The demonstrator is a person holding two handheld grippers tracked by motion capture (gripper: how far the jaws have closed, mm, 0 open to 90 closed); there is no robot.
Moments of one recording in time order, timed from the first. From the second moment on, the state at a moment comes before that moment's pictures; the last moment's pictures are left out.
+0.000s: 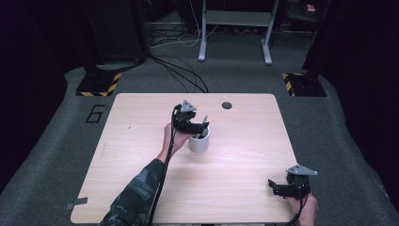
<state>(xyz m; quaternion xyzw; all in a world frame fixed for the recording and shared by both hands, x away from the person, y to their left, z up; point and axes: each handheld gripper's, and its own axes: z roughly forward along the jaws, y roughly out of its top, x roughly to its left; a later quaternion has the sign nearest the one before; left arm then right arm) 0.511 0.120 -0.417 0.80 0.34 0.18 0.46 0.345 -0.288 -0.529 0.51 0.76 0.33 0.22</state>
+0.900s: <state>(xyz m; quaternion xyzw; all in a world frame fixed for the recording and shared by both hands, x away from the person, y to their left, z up) 0.424 0.189 -0.415 0.81 0.34 0.22 0.43 0.345 -0.288 -0.529 0.51 0.76 0.33 0.22</state>
